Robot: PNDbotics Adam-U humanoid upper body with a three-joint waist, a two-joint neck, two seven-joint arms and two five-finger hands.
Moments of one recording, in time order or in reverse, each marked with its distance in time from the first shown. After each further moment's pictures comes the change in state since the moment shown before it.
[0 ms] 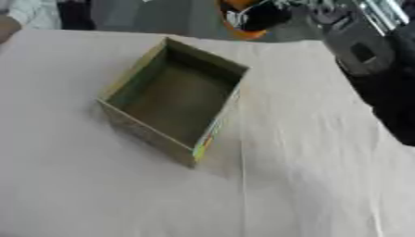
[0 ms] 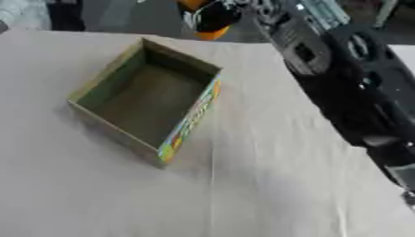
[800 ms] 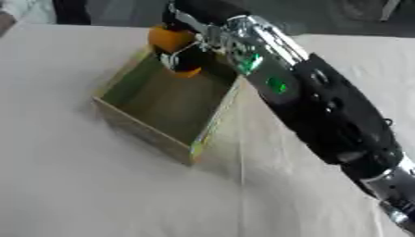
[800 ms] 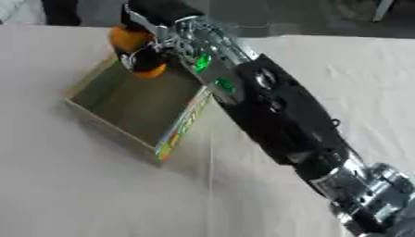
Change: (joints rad) left arm -0.035 -0.010 -0.006 0.000 0.000 -0.013 -0.010; right arm 0.044 0.221 0.027 0.170 0.071 -0.026 -0.065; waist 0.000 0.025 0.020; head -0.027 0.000
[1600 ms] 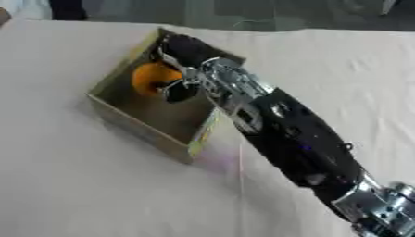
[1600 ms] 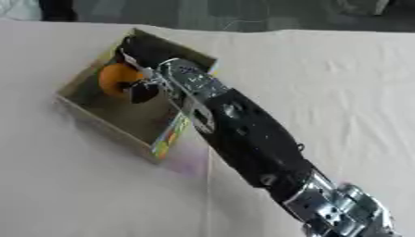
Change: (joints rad) left arm -0.003 -0.007 0.000 0.000 0.000 0.000 0.001; right arm 0.035 0.069 -0.001 0.112 0.134 -0.043 0.038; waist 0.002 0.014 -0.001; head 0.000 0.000
